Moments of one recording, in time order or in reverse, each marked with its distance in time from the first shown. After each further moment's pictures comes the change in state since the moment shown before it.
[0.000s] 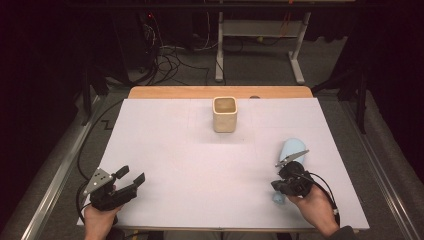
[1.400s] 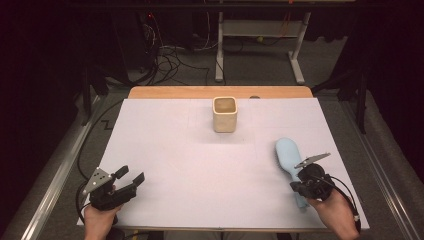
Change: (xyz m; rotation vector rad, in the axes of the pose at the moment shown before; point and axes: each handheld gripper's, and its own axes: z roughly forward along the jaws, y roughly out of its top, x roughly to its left) left arm 0.002 -0.001 0.000 0.000 0.004 -0.015; right arm -0.025 -0.028 -0.022 0.011 -0.100 0.054
